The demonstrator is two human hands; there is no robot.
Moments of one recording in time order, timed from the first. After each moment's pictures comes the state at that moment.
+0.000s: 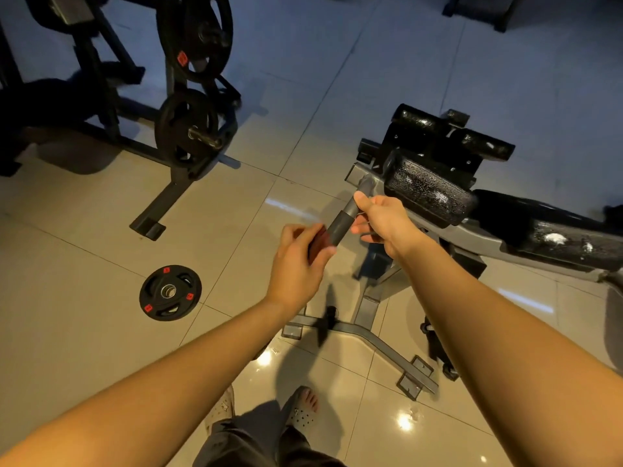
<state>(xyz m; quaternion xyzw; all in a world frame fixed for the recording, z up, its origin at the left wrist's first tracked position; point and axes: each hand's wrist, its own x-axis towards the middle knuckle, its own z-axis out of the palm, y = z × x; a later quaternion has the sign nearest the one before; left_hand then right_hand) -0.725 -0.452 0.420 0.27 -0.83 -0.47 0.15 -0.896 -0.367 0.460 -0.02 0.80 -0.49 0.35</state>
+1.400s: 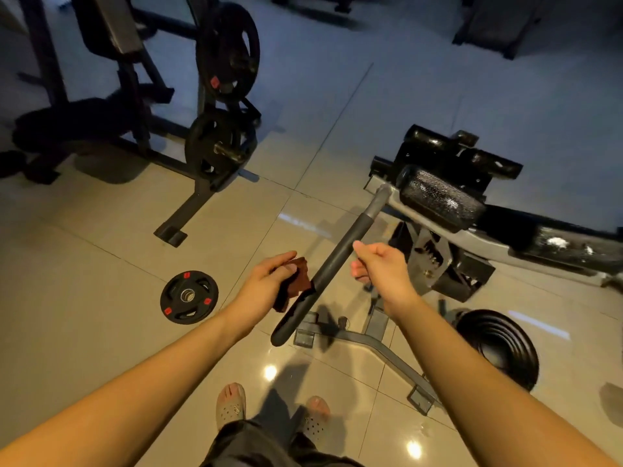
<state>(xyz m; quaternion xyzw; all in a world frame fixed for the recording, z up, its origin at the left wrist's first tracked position) -0.629 -0.491 0.471 0.37 -0.65 -0.67 0.01 -0.798 -0.335 0.453 -0.02 0.75 -0.57 0.33</state>
